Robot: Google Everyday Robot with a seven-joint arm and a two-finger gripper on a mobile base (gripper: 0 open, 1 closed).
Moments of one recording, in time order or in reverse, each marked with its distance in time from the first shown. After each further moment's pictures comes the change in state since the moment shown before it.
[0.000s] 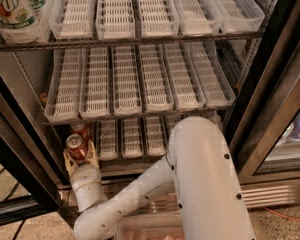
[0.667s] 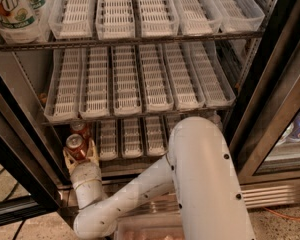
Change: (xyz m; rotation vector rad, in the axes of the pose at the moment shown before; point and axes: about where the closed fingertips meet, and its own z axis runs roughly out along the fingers) arm 0.001 -0.005 0.008 0.013 0.000 -0.003
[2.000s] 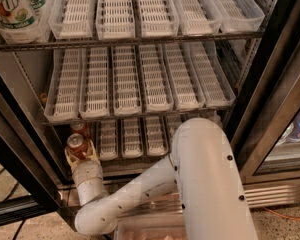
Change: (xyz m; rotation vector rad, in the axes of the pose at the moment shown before) arm 0.011 -0.005 0.006 0.004 0.038 0.030
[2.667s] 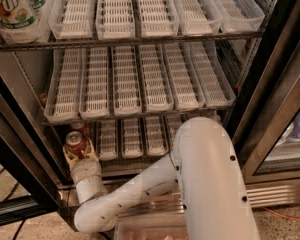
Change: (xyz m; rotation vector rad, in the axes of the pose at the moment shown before) arm -0.015 0.003 0.006 -0.017 -0.025 0.026
